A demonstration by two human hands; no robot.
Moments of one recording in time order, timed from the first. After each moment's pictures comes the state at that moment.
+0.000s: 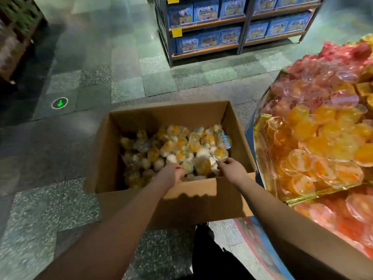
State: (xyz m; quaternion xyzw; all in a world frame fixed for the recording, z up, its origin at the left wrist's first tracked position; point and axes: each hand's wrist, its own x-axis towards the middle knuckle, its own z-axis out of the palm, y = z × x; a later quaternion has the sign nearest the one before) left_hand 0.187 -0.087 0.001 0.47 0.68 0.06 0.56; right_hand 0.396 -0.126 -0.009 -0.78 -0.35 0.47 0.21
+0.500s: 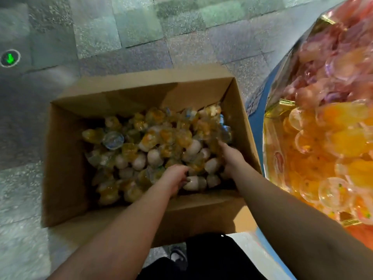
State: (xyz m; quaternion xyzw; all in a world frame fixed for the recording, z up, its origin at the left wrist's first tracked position) left_hand 0.268 0.008 -0.131 0.23 0.70 0.00 0.67; right_hand 0.457 0.013 -0.142 -0.73 0.05 0.61 0.30
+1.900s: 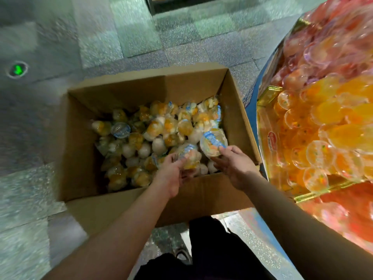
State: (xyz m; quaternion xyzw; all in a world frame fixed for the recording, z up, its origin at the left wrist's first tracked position) left_hand 0.236 -0.063 -0.051 0.18 0.62 0.24 0.72; right_hand 0.409 -0.098 -0.035 -0.65 -0.04 0.62 0.44
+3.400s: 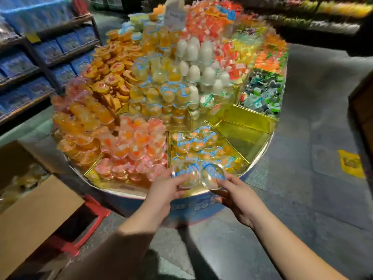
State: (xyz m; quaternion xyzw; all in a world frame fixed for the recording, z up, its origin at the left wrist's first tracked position) left_hand 0.564 -0.646 0.118 0.55 0.35 0.05 0.76; right_hand 0.638 -0.820 0.116 -0.60 0.06 0.37 0.71
